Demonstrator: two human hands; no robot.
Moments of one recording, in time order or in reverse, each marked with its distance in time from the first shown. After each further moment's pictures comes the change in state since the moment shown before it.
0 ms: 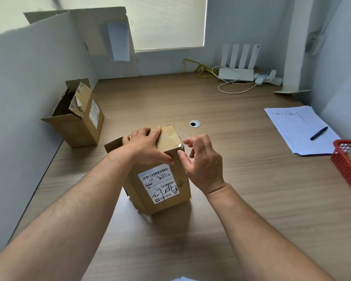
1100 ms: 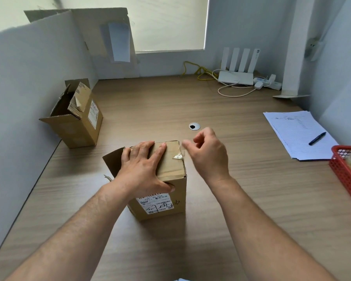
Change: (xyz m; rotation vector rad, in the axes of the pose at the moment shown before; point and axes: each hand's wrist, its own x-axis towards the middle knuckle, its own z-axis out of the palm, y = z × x) left_hand -0.042 -0.005 0.036 0.078 0.146 0.145; right_hand 0.039 -0.017 -0.022 0.095 -0.299 0.579
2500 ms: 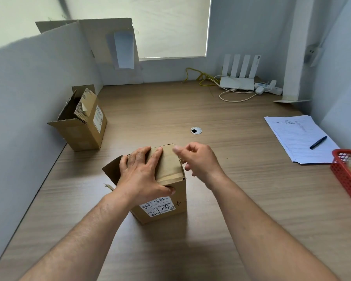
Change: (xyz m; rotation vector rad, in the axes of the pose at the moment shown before) left_hand -0.013 -0.003 0.012 -0.104 0.127 -0.071; right_hand -0.003 -0.004 0.002 0.297 -0.335 0.215
